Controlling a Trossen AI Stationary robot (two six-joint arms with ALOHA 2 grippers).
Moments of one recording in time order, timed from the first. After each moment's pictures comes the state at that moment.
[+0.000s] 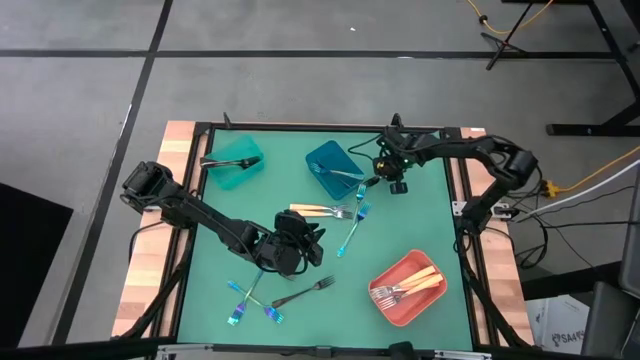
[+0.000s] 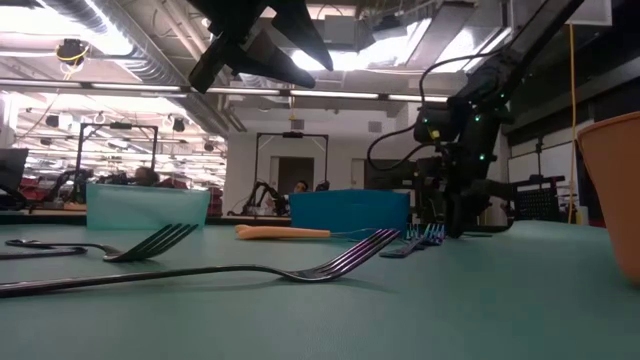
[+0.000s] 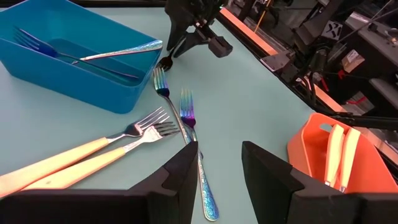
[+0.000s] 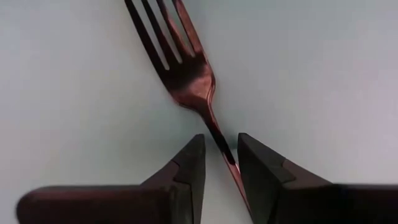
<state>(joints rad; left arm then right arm) -0.41 1.69 1.11 -0.13 -0.88 -1.06 -0.65 1.66 0.84 -0.46 -0.10 -0.82</state>
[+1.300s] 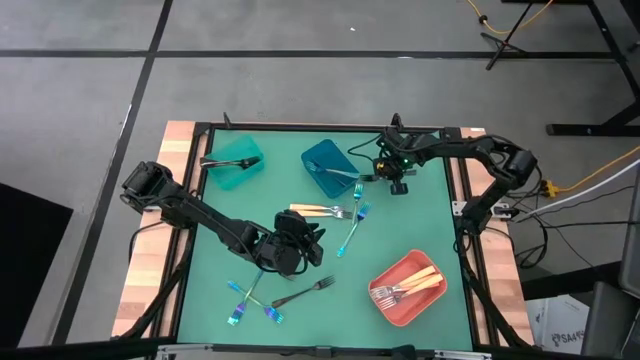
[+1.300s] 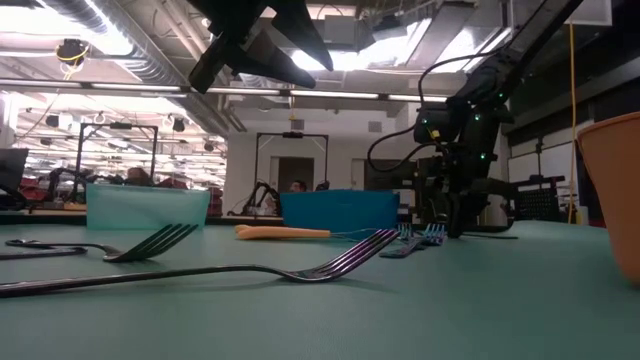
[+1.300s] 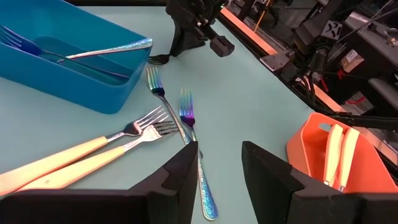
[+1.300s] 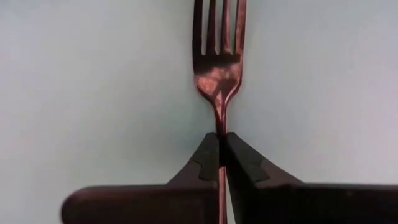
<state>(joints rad) -0.41 1.69 1.11 -0.13 -0.87 -1.07 -0.65 1.67 0.84 -0.51 -0.10 -0.82</state>
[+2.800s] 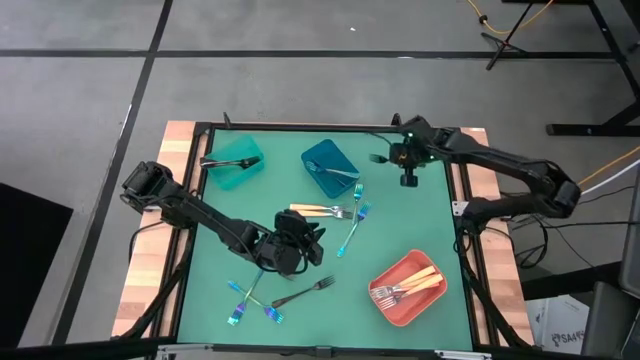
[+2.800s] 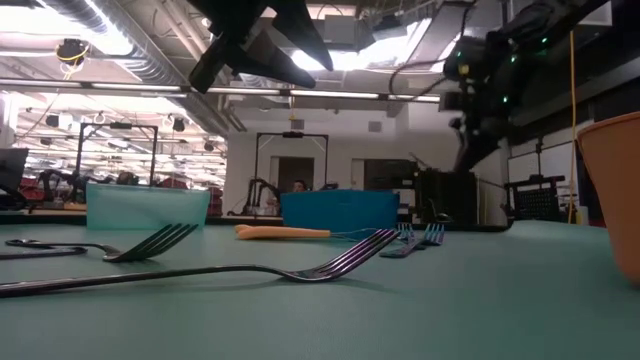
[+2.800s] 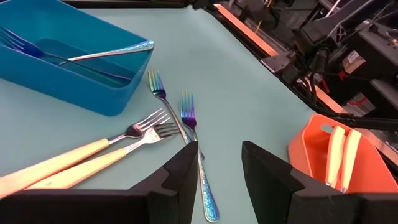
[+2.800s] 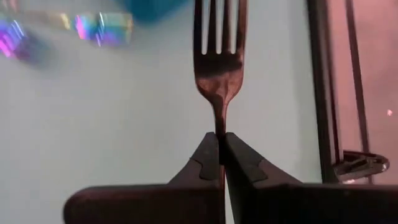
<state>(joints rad) -0.41 1.69 1.11 -0.13 -0.88 -1.06 -0.65 1.23 0.83 -0.61 -0.07 -0.65</state>
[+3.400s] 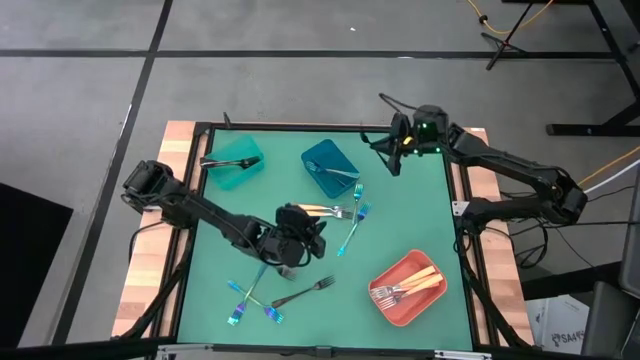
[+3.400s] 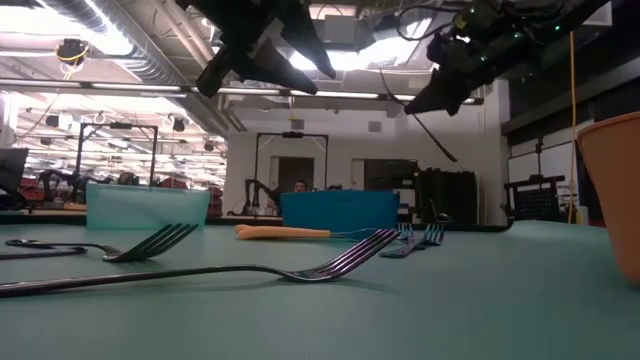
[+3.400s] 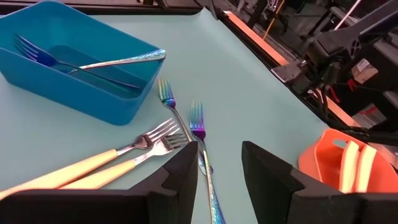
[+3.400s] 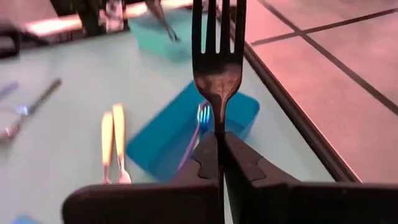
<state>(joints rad) -0.37 1.69 1.11 -0.12 -0.88 -1.06 -0.65 1.15 0.84 -0.19 -0.39 -0.13</state>
